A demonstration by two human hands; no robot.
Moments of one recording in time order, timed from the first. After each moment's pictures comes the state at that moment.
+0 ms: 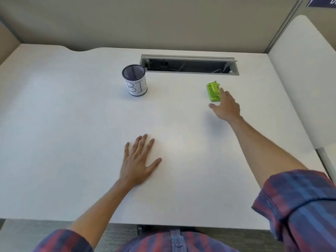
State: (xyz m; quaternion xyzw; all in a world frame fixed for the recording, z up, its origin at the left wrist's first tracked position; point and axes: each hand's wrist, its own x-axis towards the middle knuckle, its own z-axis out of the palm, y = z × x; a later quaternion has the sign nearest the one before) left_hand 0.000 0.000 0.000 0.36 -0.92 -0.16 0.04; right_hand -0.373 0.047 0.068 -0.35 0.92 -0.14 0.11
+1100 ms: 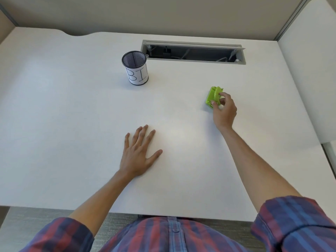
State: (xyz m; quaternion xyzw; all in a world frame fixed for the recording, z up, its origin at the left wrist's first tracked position) left_hand 0.000 -0.002 -0.002 0.35 -0.92 -0.14 0.04; right_hand -0.320 0.065 0.029 -0.23 0.85 -0.47 0.05
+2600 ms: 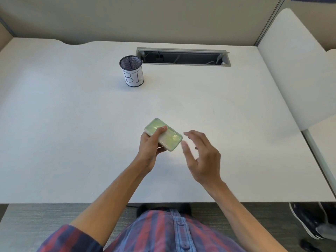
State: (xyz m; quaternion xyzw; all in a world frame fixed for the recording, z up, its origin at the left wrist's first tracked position) left_hand -0.035 0.056 0.097 0.41 -0.43 -0.77 0.24; right_hand -0.131 0.187 0.090 -0.46 0.78 -0.42 -0.05
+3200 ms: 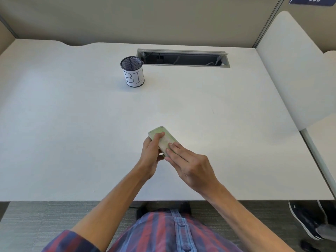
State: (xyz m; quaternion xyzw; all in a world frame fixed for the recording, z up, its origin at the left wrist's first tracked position) left_hand -0.024 0.071 0.092 0.42 -0.43 -0.78 0.19; right_hand -0.113 0.192 0.087 -0.67 0.67 -0.28 -0.18
